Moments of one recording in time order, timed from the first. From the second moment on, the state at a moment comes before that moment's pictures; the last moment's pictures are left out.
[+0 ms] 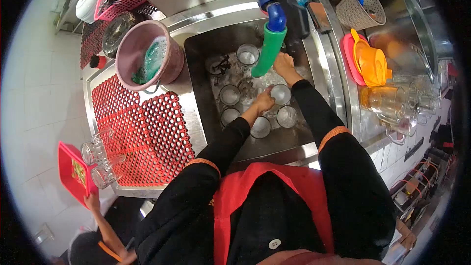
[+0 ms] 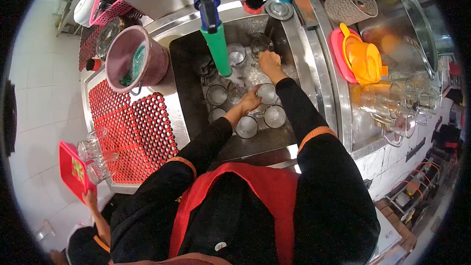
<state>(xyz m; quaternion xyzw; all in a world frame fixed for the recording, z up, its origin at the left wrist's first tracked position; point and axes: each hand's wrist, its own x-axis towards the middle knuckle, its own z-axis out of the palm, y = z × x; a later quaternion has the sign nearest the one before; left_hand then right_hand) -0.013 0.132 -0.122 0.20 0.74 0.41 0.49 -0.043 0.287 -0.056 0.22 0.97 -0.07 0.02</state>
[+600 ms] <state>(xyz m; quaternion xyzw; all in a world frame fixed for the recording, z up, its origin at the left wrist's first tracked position) -0.038 0.124 0.015 0.00 0.68 0.66 0.33 0.008 0.232 0.059 0.09 0.98 -0.19 0.00</state>
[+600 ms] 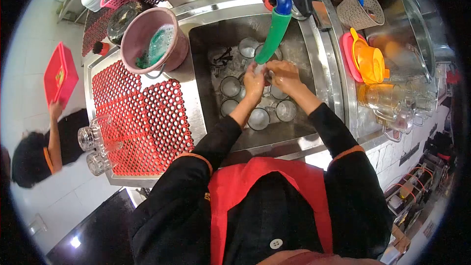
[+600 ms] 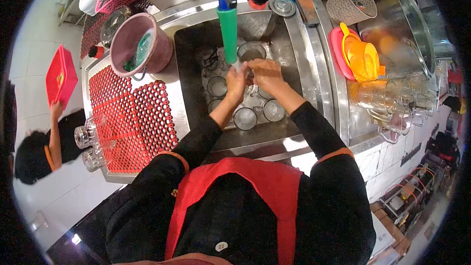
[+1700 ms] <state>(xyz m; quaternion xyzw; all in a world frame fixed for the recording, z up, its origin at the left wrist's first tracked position) -0.034 0.059 0.117 0.37 0.89 0.19 0.17 -0.173 0.063 0.239 -0.20 0.94 -0.11 -0.25</state>
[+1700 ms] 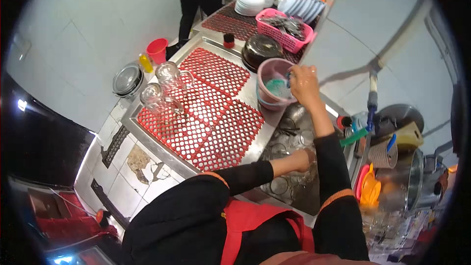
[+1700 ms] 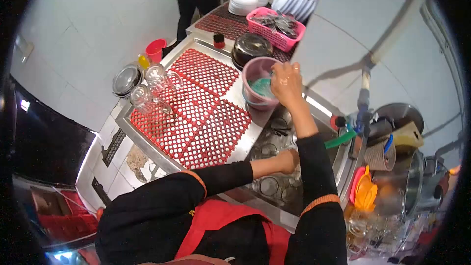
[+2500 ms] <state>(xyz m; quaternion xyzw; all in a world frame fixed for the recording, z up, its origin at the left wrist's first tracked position) -0.074 0.029 0.101 -0.17 0.44 0.76 0.45 -0.235 0.083 0.201 0.03 0.61 -0.79 0.02</state>
